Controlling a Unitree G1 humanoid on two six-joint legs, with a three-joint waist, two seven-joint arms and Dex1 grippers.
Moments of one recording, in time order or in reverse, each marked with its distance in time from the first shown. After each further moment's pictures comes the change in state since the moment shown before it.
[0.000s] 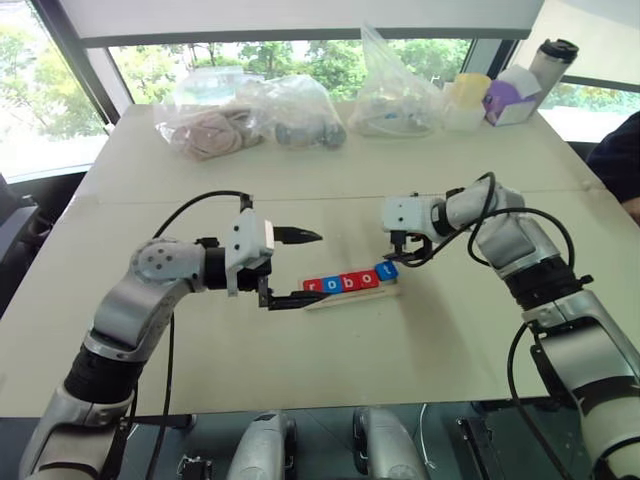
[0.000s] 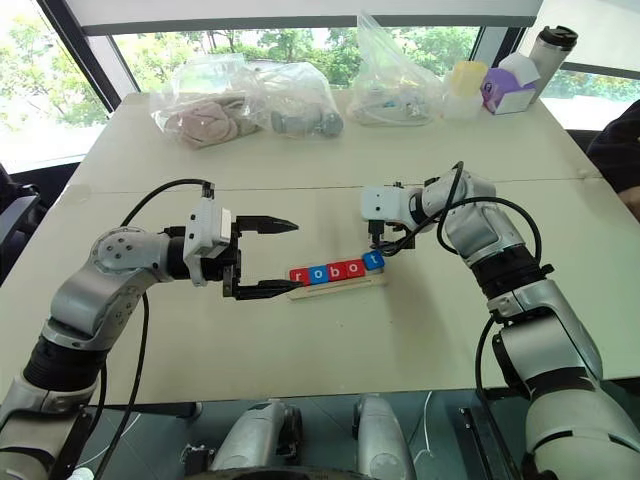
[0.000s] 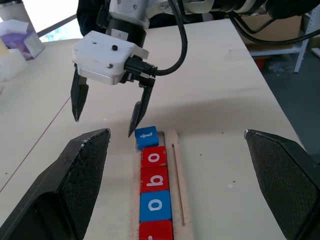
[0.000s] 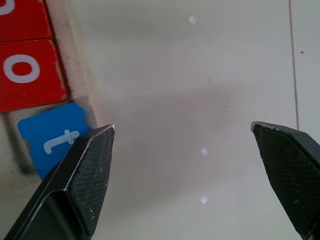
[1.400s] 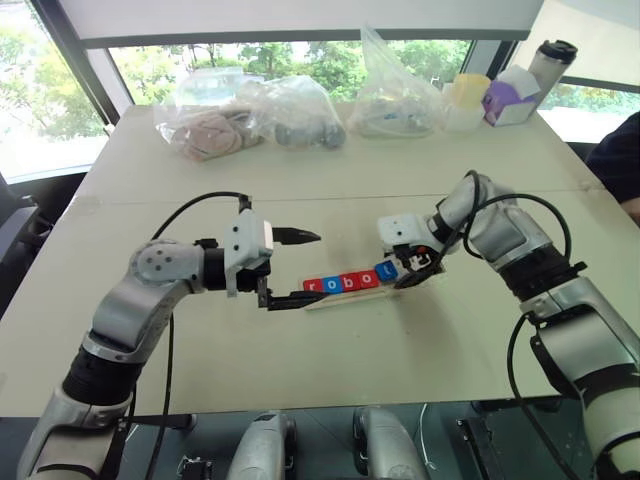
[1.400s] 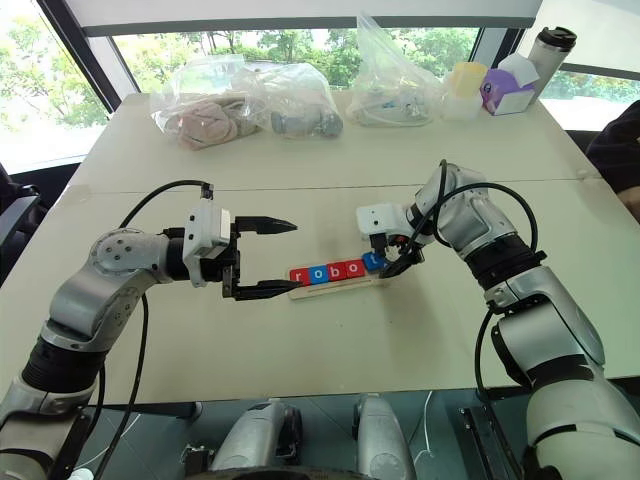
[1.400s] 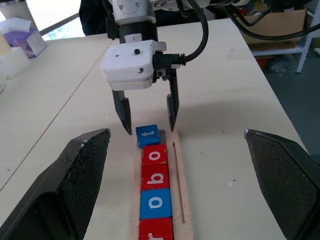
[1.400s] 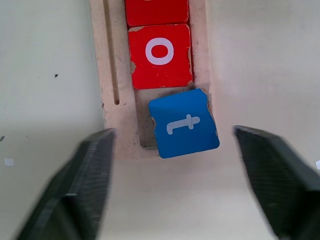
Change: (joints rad) left arm 0.012 0.004 0.001 -0.007 -0.001 -0.002 0.010; right arm -0.087 -0.006 0.116 0.065 0.023 0.076 0.353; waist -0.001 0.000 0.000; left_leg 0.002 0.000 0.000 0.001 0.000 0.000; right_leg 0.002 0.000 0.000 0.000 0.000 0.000
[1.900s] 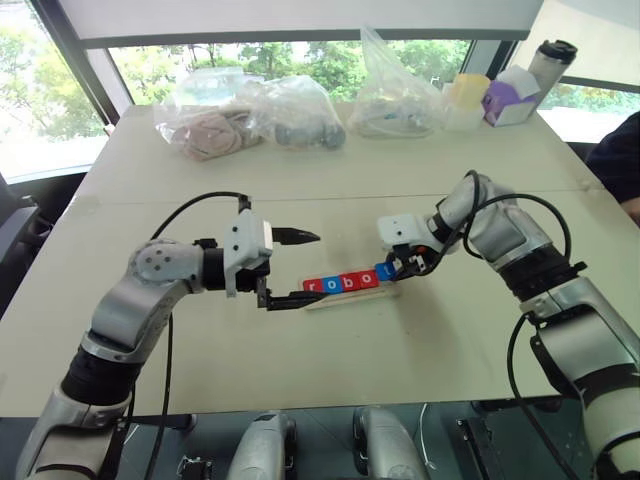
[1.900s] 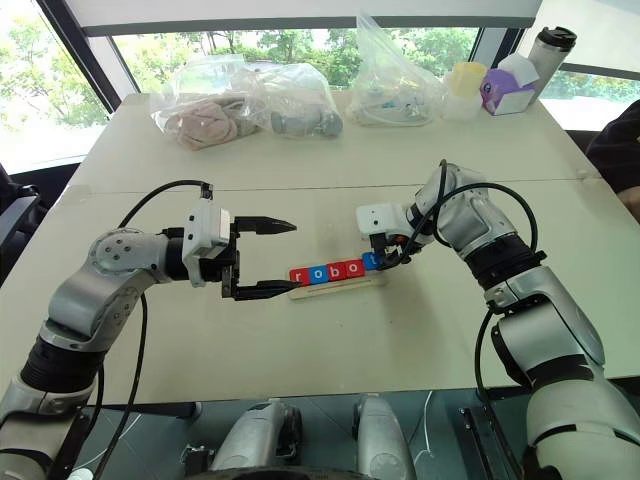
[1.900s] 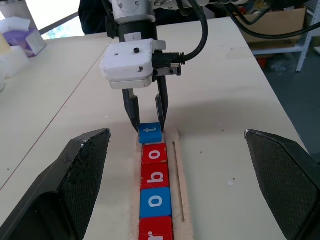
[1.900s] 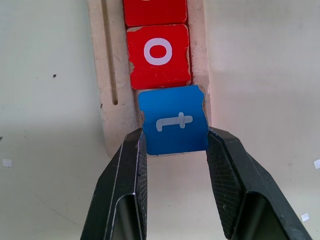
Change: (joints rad) left arm 0.000 0.006 0.000 0.000 -0.003 0.003 -0.001; right arm 0.000 0.000 0.000 0.000 0.000 -0.002 -0.005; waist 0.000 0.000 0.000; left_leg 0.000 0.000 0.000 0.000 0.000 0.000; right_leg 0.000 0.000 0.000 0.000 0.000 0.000
